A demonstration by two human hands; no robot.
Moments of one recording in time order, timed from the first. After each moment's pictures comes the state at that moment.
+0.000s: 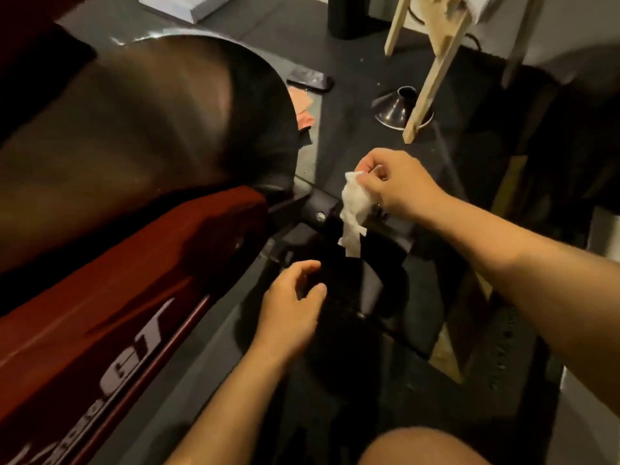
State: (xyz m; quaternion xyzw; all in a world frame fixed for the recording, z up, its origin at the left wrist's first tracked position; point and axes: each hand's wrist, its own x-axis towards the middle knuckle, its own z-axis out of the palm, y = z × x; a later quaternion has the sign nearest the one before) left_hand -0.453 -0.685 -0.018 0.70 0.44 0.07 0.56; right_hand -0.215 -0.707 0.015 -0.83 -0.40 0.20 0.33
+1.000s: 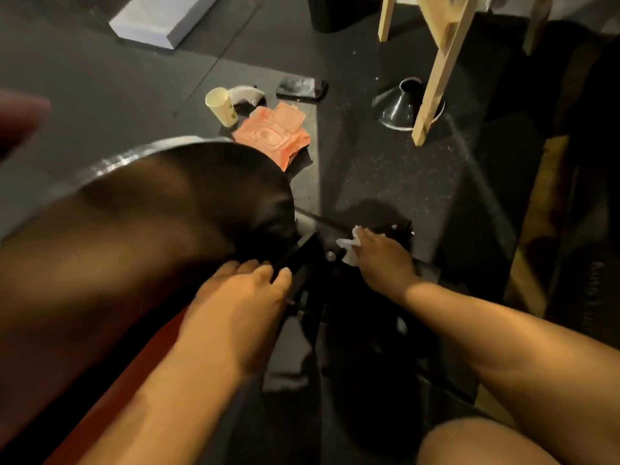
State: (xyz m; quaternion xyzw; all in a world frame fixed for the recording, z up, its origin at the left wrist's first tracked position) left_hand -0.397 -0.577 0.077 0.95 0.16 -0.27 -0.08; right_hand -0.206 -0.676 -0.137 -0.87 -0.44 0.19 0.13
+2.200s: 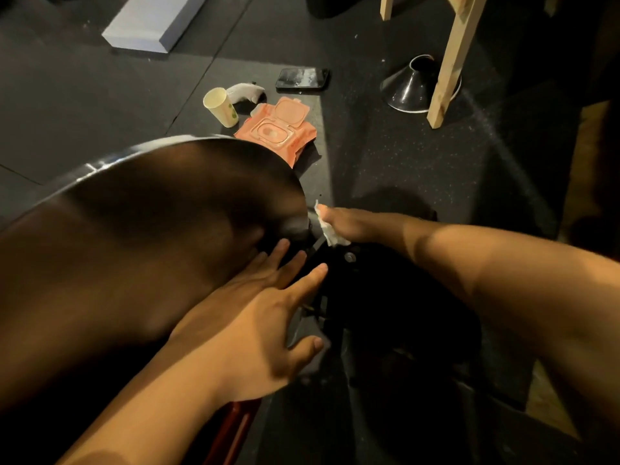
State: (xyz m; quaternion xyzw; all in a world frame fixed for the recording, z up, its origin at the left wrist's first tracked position) left_hand -0.402 -0.542 0.058 0.95 0.11 -0.27 0.10; right_hand -0.180 -0.566 -0.134 -0.74 -0.40 0.49 0.24
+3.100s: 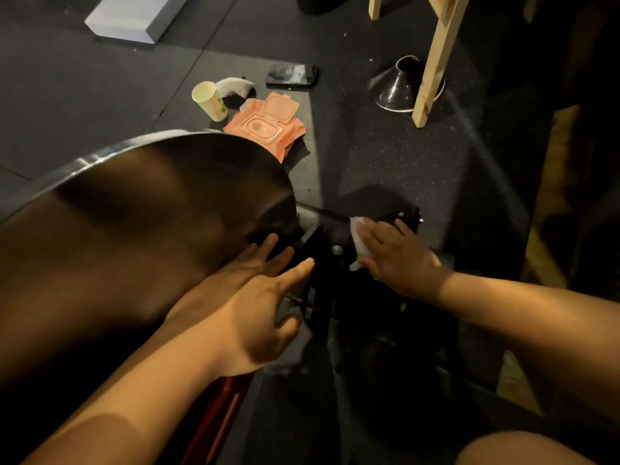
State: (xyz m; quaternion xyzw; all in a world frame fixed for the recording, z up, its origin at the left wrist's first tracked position) left_hand -0.400 -0.538 0.041 0.95 0.12 -0.27 0.11; right_hand -0.201 -0.700 -0.175 -0.82 -0.56 0.04 0.07
